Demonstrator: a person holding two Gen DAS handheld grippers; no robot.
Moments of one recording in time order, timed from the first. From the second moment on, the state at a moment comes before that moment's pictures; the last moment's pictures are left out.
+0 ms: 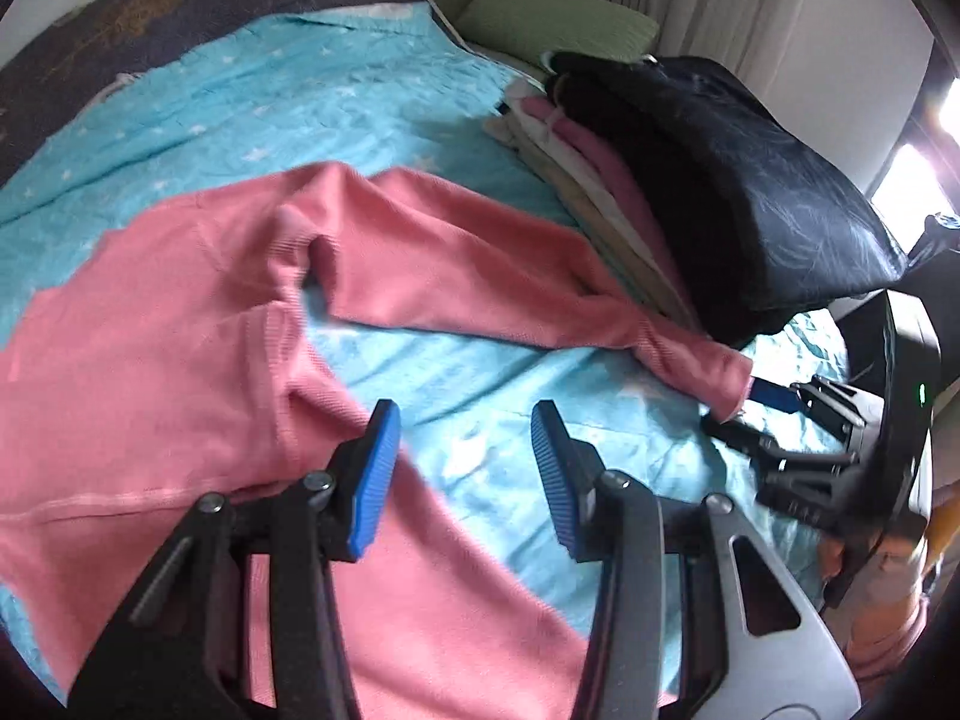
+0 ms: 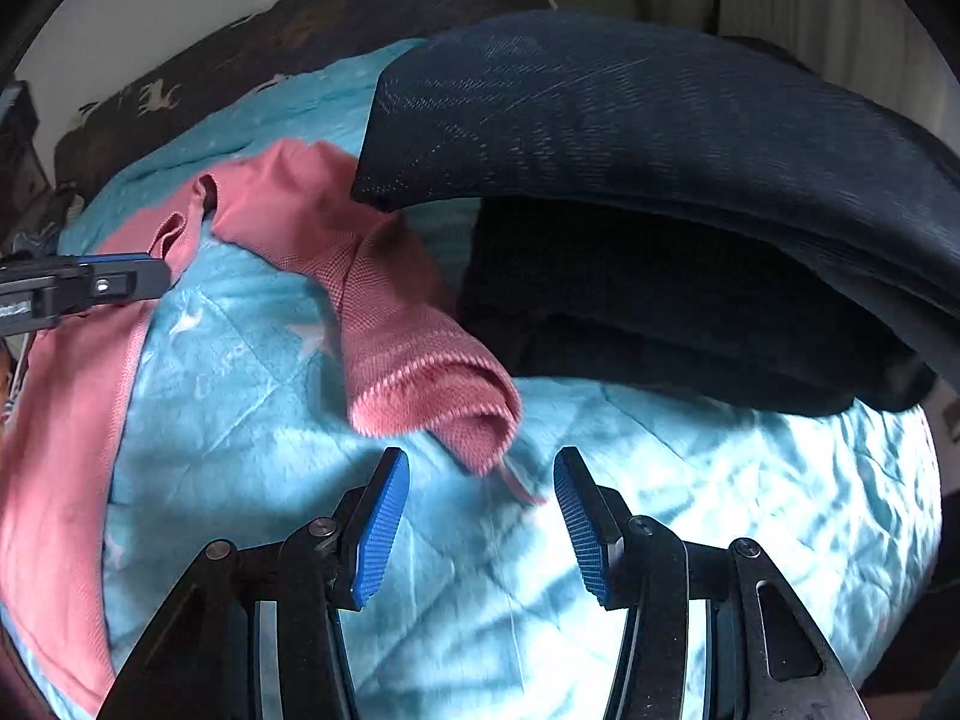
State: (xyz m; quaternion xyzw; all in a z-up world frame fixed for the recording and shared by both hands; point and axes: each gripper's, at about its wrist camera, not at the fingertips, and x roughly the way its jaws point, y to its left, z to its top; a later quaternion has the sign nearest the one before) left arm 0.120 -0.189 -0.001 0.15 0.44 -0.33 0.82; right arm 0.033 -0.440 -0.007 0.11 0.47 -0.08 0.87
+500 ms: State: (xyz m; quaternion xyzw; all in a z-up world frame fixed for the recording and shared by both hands) left arm 0.145 -0.108 0.002 0.02 0.48 -0.35 0.81; right arm 0.028 -0.379 0.087 0.18 0.33 0.06 0.92
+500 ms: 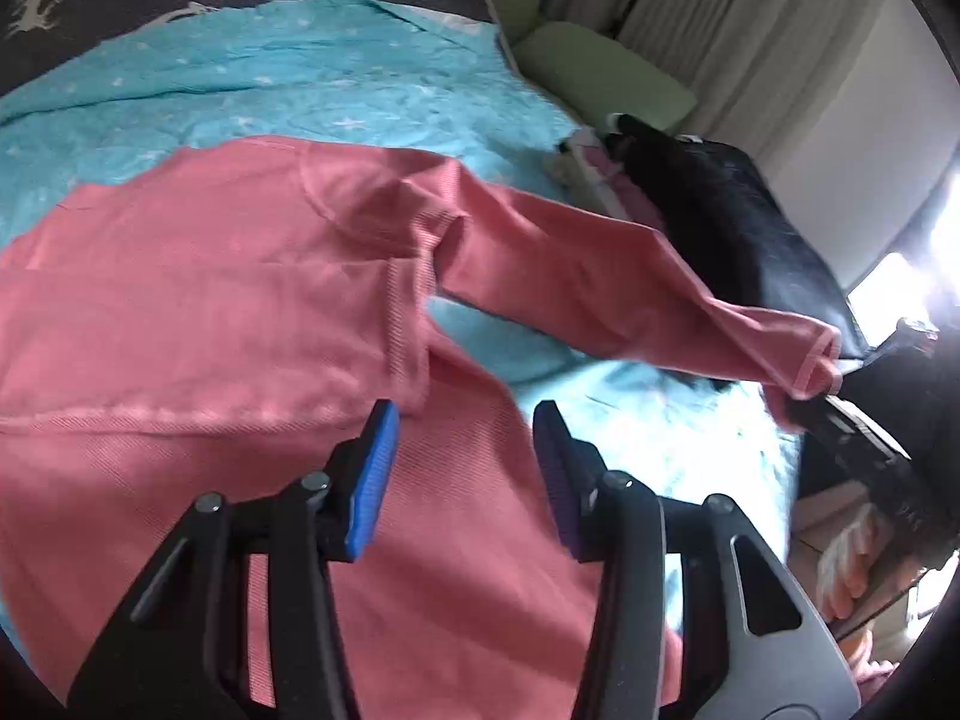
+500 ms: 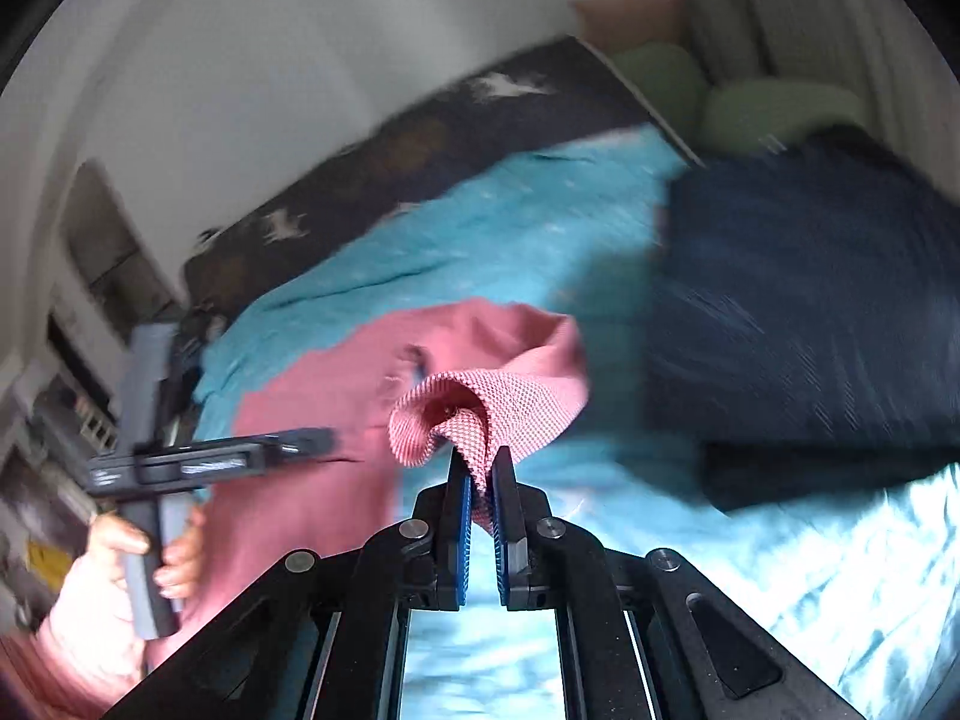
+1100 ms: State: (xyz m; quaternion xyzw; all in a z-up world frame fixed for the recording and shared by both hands) left arm 0.134 -0.149 -0.005 -0.12 0.54 -0.48 0.68; right arm 0.032 -0.331 0.070 0.13 0.38 0.07 0.91
